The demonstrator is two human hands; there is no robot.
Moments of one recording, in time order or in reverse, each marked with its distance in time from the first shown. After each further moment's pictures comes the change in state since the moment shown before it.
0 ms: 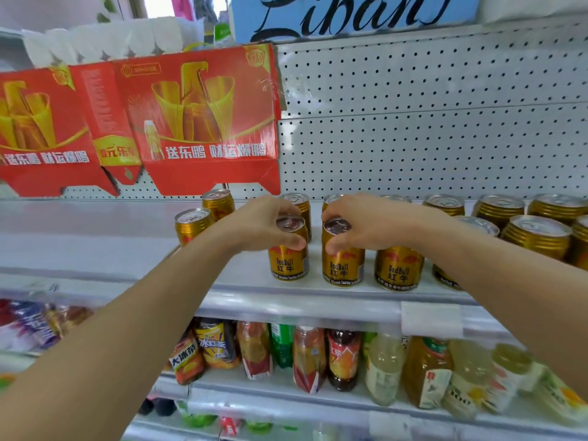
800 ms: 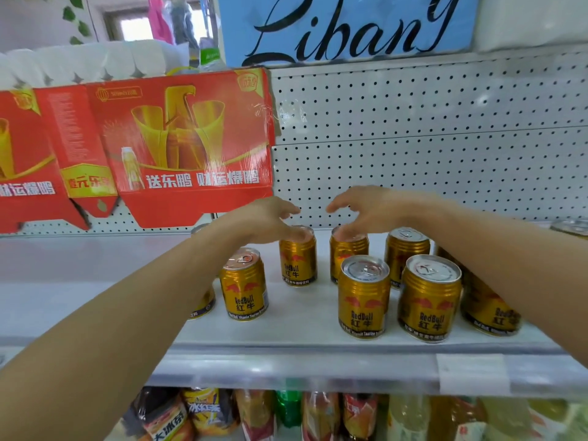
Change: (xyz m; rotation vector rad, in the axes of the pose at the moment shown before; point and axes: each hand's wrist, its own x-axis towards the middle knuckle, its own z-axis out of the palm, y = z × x) left_hand 0.086 -0.027 -0.036 0.129 -0.054 0.017; right_hand 0.082 0.038 -0.028 0.022 -0.014 0.139
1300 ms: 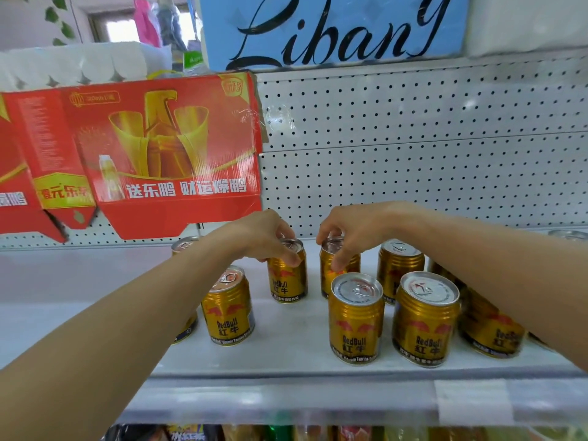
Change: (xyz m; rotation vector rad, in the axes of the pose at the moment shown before) left_hand 0.030 0.001 0.009 0.004 -0.068 -0.001; right_hand 0.024 0.008 0.005 0.017 -0.184 -0.007
